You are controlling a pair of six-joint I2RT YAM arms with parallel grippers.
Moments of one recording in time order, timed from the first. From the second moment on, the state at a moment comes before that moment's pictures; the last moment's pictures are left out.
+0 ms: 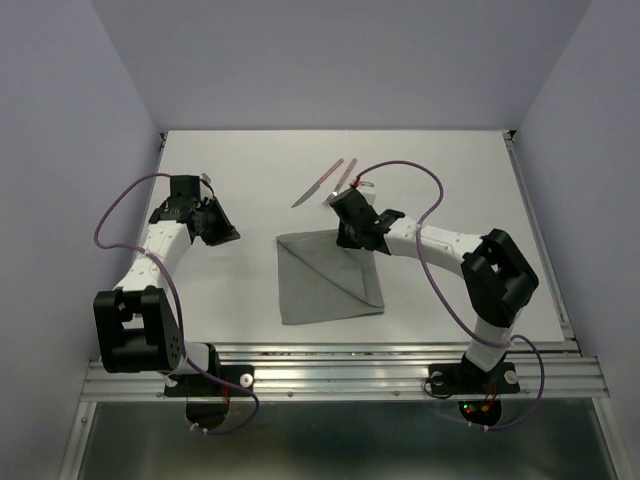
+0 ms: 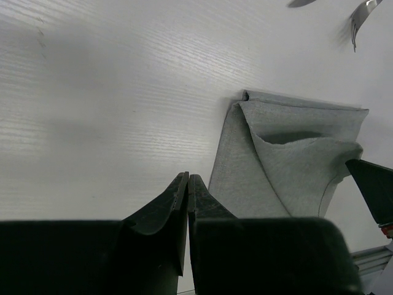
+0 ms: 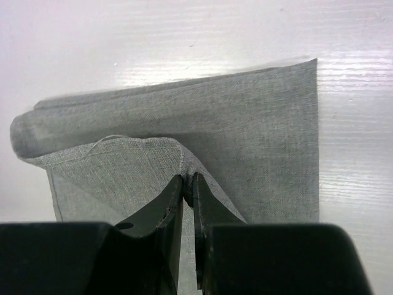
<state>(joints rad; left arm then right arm) 0.03 1.38 0.99 -0.57 0.28 -0.46 0.78 1.78 1.24 -0.33 0.33 0.75</state>
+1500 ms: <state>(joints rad) -0.05 1.40 0.98 -0.57 0.30 -0.46 0.72 1.93 1.33 -0.42 0.40 0.80</state>
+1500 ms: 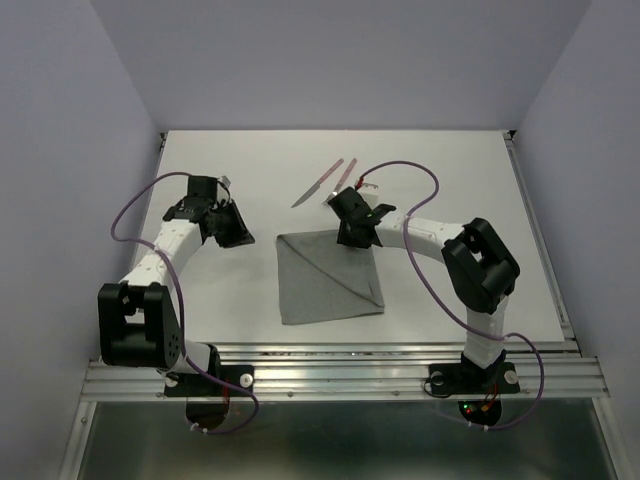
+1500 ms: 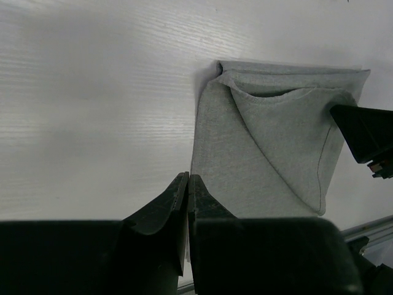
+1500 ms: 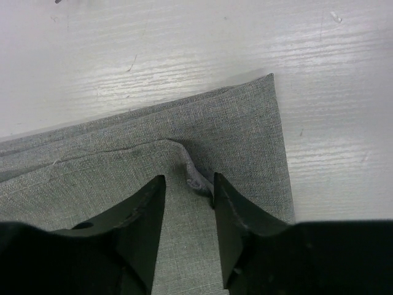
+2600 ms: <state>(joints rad) -0.30 1.76 1.17 -0.50 0.26 -0.46 0.87 1.49 0.96 -0.50 0.21 0.93</state>
